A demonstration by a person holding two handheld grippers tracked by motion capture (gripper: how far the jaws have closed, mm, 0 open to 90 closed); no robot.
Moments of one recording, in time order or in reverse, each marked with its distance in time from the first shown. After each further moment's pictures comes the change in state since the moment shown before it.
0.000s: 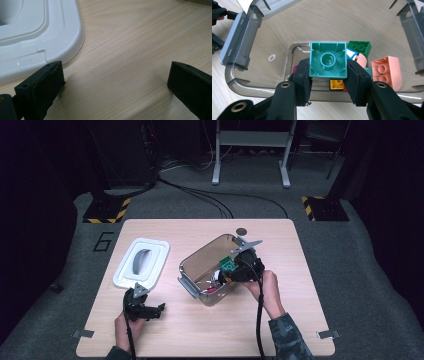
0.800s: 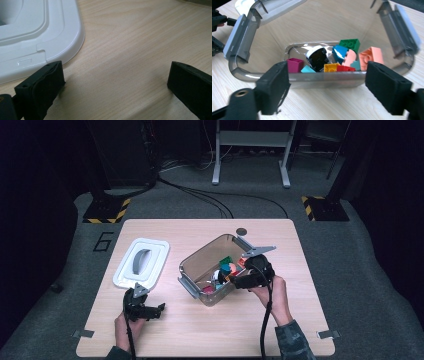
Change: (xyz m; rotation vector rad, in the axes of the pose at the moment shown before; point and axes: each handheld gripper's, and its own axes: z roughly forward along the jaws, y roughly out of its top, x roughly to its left) left arm 0.000 0.000 0.000 -0.001 0.000 -0.002; right arm -0.005 -0.023 -0.024 -0.083 -0.035 0.031
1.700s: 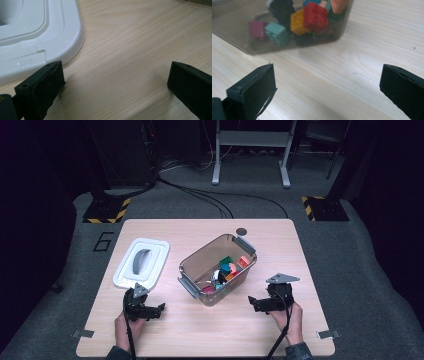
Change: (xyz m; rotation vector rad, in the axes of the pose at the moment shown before) left arm 0.001 0.000 0.000 0.002 0.002 0.009; right arm -0.033 -0.107 0.012 -0.035 -0.079 0.128
